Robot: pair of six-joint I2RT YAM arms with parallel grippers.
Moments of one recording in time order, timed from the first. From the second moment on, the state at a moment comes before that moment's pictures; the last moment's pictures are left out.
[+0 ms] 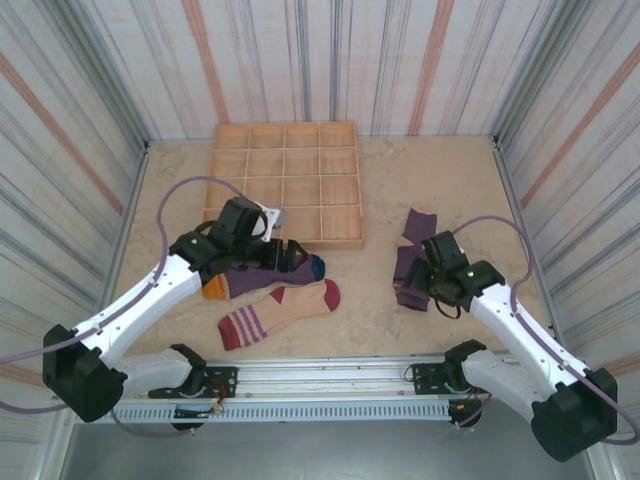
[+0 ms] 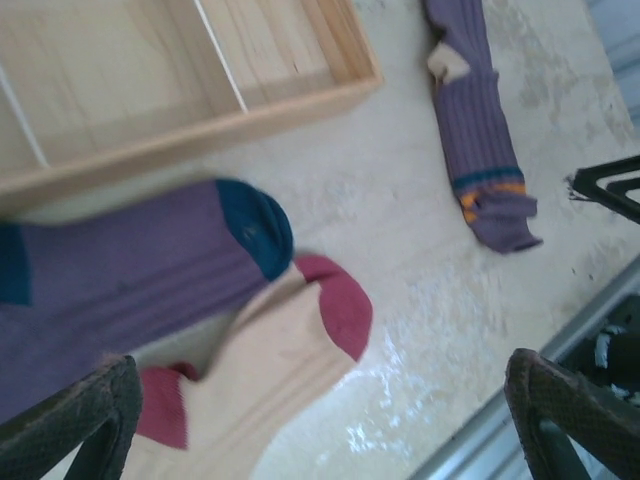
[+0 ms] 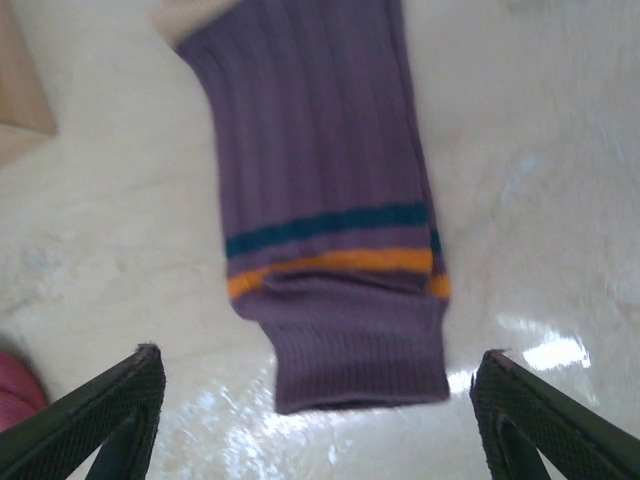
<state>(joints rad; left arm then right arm) -0.64 1.17 0.98 -0.67 0.27 -0.42 0.42 0.90 0.65 -0.88 0.13 0.84</state>
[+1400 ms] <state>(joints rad) -1.03 1.72 1.05 -0.18 0.32 -1.01 0.45 0.82 0.74 -0.86 0.26 0.91</state>
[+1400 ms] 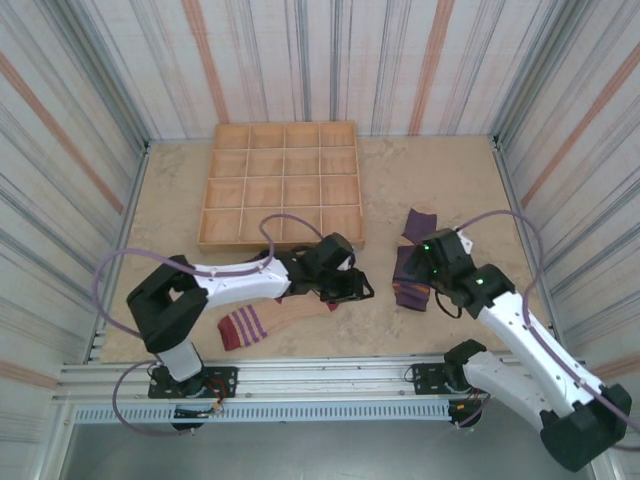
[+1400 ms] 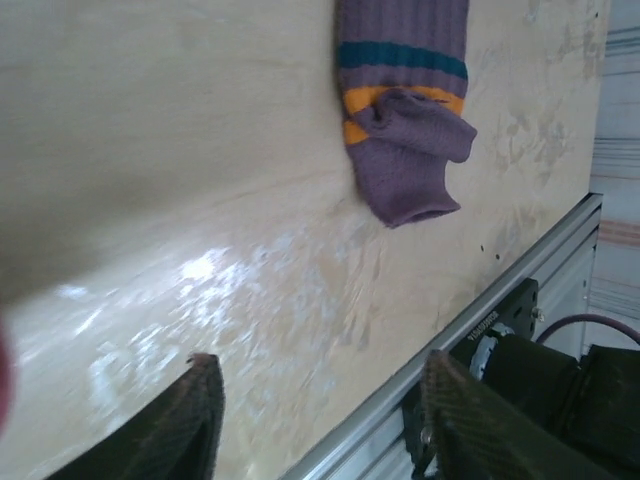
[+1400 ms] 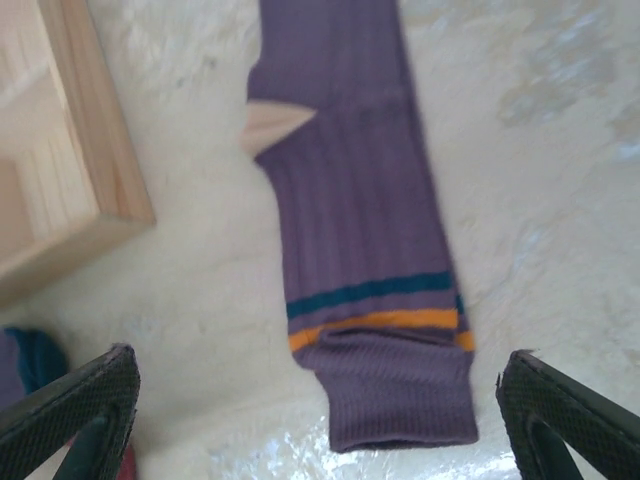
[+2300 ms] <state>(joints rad) -1.15 2.11 1.27 0.12 0.16 -1.45 0.29 0.68 0.70 -0.91 0.14 0.85</state>
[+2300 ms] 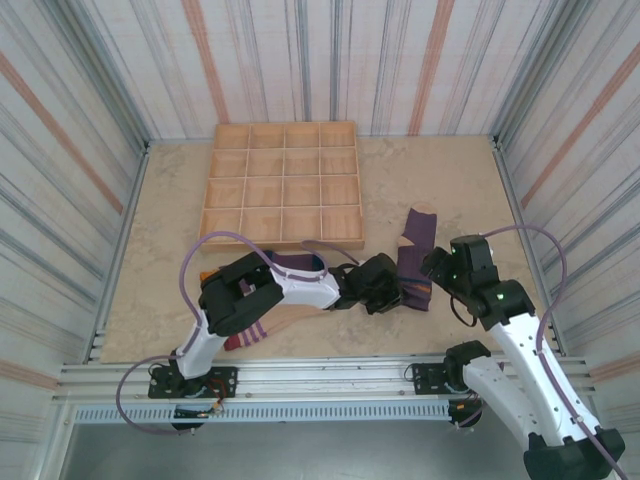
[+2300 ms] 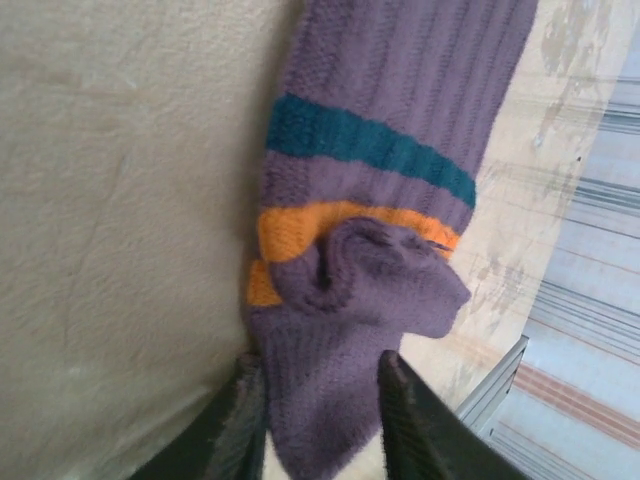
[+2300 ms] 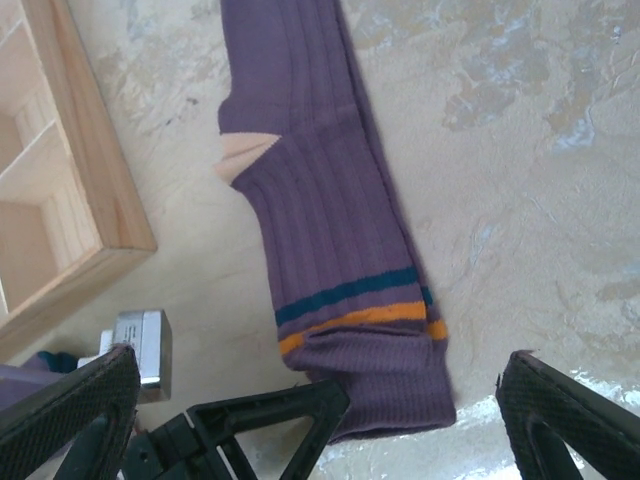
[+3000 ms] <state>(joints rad) -0.92 1.81 0.92 -0.03 0.36 -1.21 0.82 0.76 0.62 -0.75 0.22 0.67</state>
